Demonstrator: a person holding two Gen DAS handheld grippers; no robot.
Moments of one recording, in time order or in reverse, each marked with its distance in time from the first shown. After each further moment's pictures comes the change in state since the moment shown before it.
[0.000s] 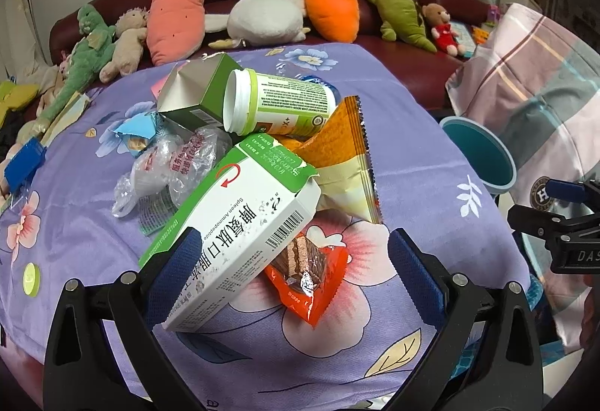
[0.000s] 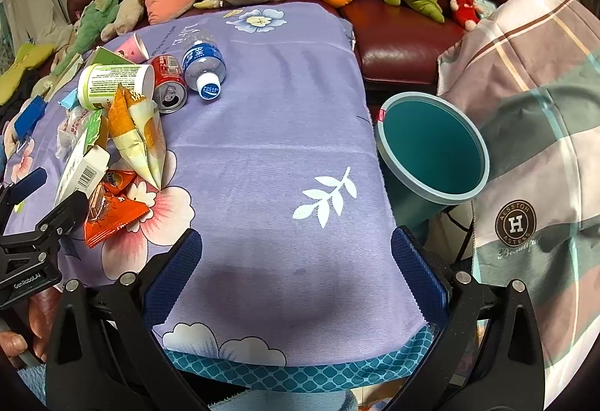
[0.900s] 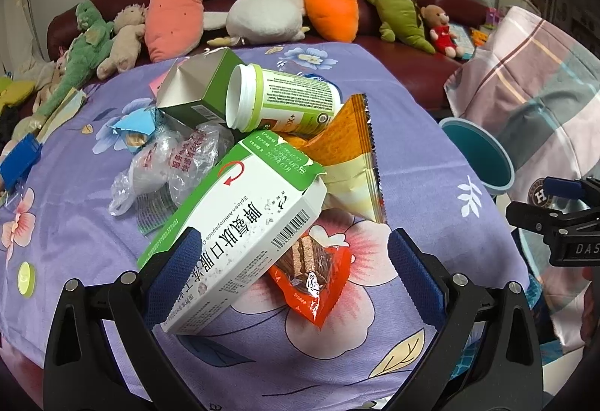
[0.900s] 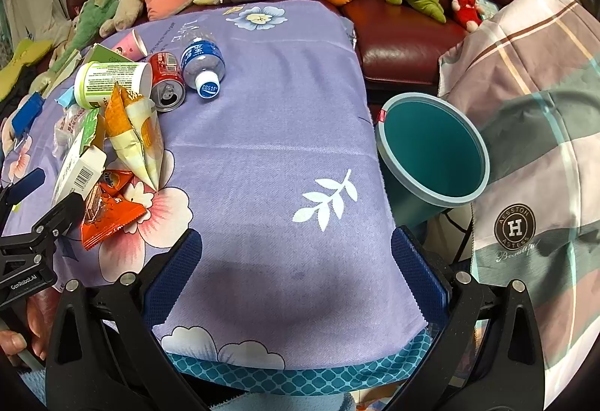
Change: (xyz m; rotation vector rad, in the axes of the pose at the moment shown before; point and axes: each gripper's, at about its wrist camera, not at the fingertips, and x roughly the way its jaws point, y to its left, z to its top) left arm 0.000 0.000 0.000 0.000 -0.001 -0.007; right arm 0.004 0.002 0.004 -0.012 0.010 -0.005
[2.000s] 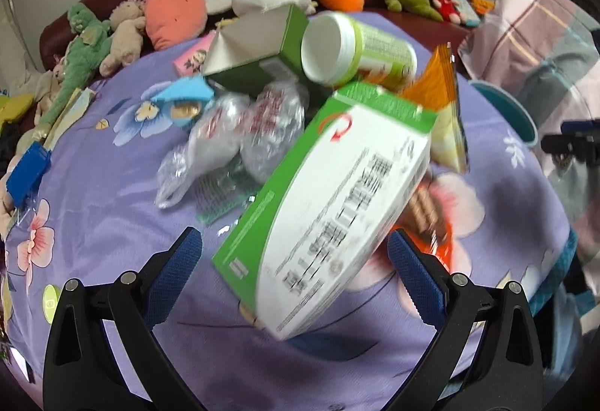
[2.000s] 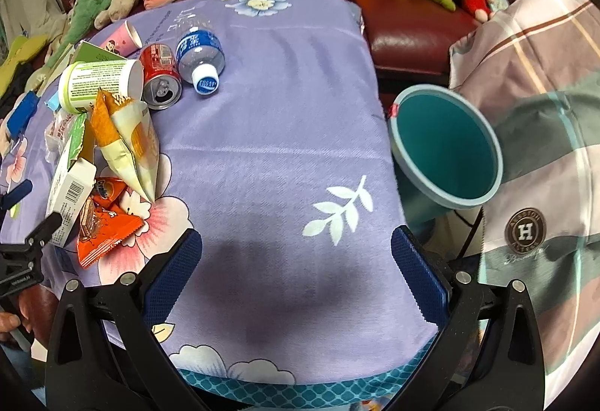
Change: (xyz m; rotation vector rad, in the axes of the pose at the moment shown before) left arm 0.019 0.076 -0.024 0.111 0.087 0.019; right arm 0.029 0.009 0.020 0.009 0.082 0.016
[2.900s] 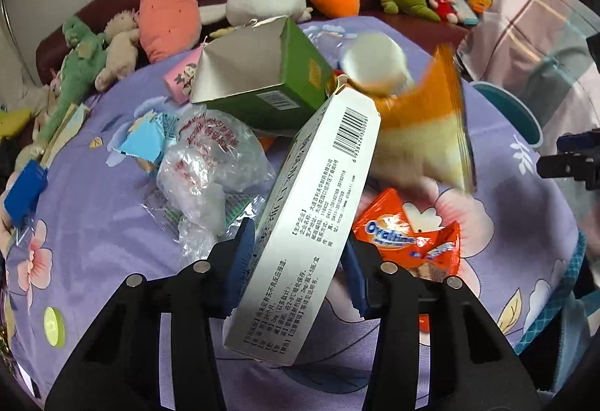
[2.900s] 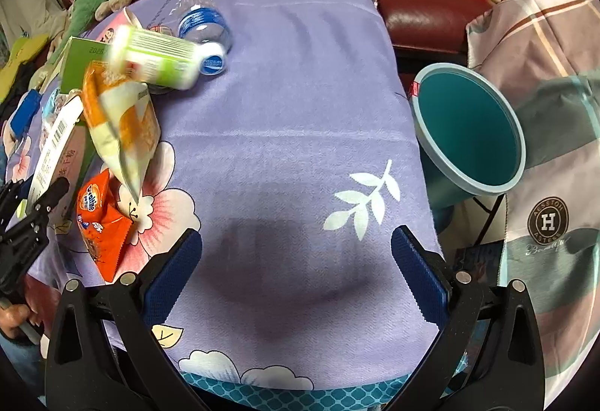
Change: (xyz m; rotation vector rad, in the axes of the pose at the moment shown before) left arm 0.013 -0.004 0.019 0.027 -0.034 0.025; right arm 0.022 0.004 0.000 0.005 0.064 0.045
